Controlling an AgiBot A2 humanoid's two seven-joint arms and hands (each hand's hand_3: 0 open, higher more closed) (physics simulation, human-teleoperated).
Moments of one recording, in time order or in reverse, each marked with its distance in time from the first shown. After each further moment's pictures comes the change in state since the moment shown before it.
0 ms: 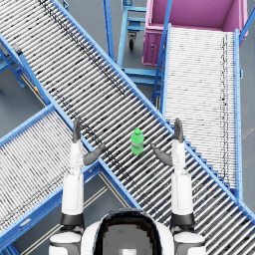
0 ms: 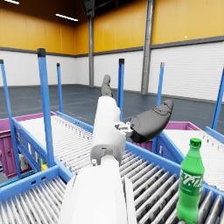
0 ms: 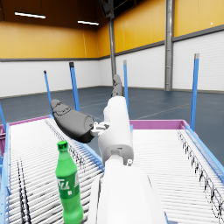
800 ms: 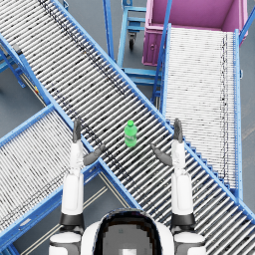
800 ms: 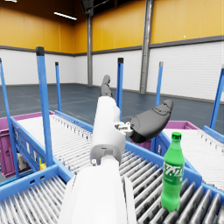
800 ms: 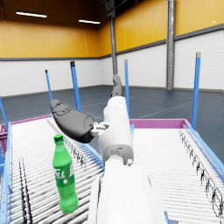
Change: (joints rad) left arm -0.003 -0.014 0.010 0.001 -0.025 0.006 0.006; right arm -0.003 0.015 0.010 -0.001 -0.022 0.006 -0.006
